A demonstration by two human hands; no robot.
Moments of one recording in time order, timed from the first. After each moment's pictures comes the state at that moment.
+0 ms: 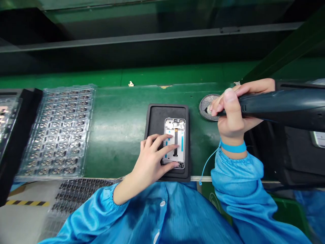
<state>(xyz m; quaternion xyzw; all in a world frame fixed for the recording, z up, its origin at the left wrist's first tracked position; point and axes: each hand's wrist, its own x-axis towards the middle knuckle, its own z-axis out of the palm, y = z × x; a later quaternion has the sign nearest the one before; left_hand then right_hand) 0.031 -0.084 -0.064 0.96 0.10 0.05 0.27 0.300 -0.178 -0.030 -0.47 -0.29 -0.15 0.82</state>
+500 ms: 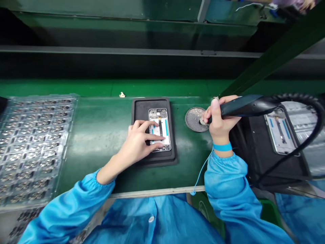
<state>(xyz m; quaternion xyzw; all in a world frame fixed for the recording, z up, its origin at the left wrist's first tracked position) 0.112 -0.015 -0.062 0.95 0.11 0.04 0.28 0.351 -0.200 -0.055 -0.59 -0.26 -0.09 0.76</state>
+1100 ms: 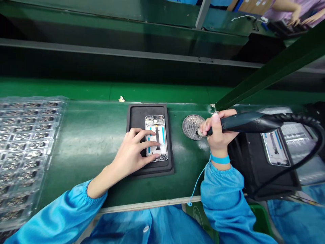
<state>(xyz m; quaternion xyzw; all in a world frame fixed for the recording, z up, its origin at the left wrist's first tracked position) 0.103 -0.003 -0.074 0.96 0.05 0.07 0.27 0.346 -0.211 -0.053 -0.59 -0.27 -0.06 0.76</state>
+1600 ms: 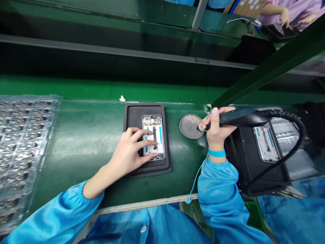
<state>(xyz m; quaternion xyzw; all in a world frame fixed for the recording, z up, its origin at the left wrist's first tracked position) 0.103 -0.002 -0.075 0.96 0.05 0.08 0.27 0.366 -0.211 -0.064 -0.61 -0.24 -0.11 0.75</state>
